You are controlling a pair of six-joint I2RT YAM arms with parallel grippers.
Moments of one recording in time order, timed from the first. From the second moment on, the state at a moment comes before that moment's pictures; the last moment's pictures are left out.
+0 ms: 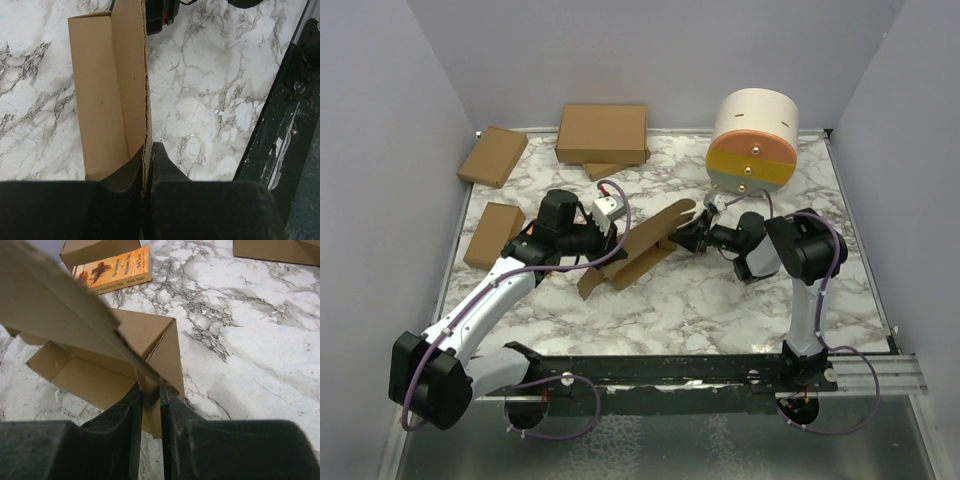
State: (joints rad) left arm -0.46 1.12 0.86 -0.36 0.65 0.11; right arm 0.32 2.07 0.64 1.45 -0.92 0.23
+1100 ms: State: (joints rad) left arm -0.35 0.92 0.87 -0.26 0.43 -0.13; right arm 0.33 1.67 1.05 -0.09 -0.86 -0.44
